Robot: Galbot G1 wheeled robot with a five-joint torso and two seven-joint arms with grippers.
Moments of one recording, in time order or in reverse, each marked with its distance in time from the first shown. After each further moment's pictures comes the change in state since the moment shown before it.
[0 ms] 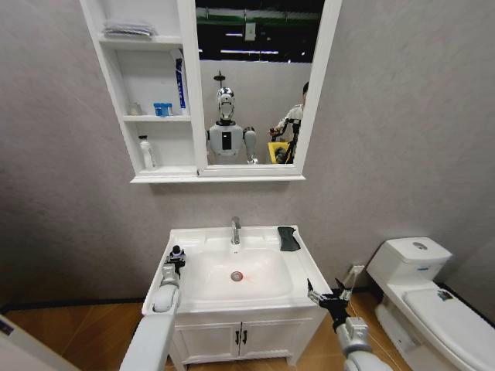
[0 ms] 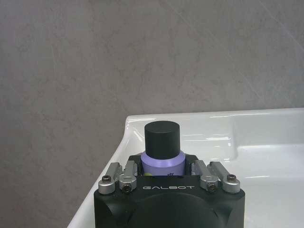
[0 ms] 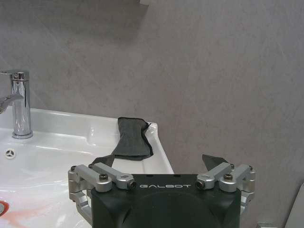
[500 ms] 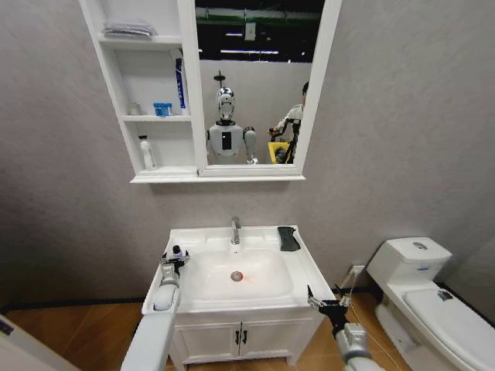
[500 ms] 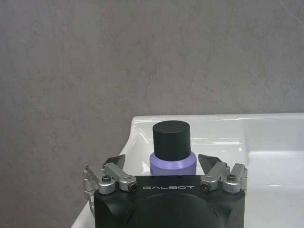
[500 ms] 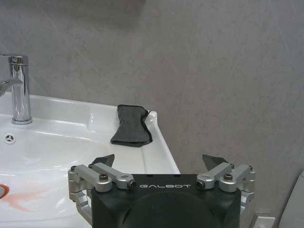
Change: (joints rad) left arm -0.057 -0.024 -0.024 0.093 0.015 -0.046 -0.009; right arm -0.012 -0.005 0.002 -0.050 -0.005 0.033 -0.004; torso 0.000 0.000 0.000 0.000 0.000
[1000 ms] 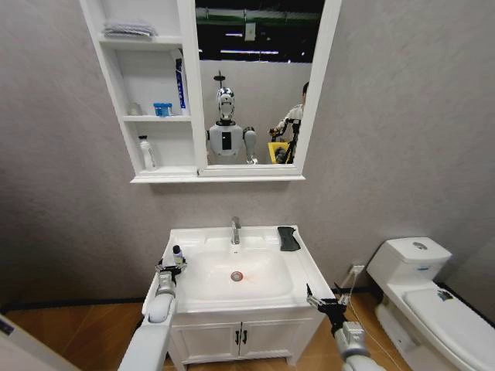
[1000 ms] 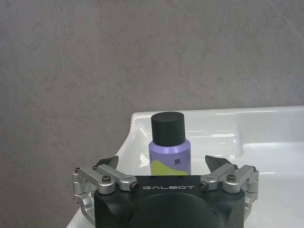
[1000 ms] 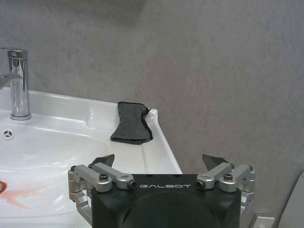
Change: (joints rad) left arm 0.064 0.008 0.012 -0.071 0.000 0.007 -0.011; right arm 0.017 0.004 -0.005 -0.031 -0.021 0.010 -0.002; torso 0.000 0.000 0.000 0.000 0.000
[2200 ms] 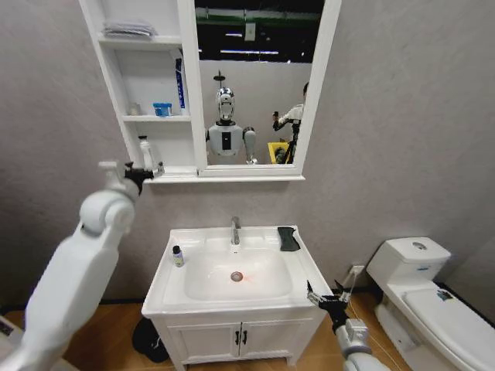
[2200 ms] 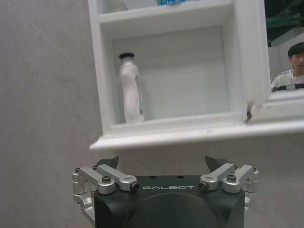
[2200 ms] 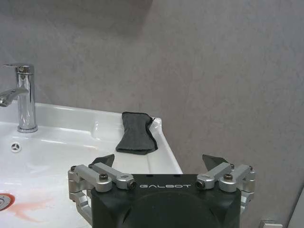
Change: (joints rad) left arm -0.071 0.452 0.083 -0.729 -0.465 0.433 -0.241; right arm -0.002 0.026 -0.003 0.041 -0.003 -0.012 -0.011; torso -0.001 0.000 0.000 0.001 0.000
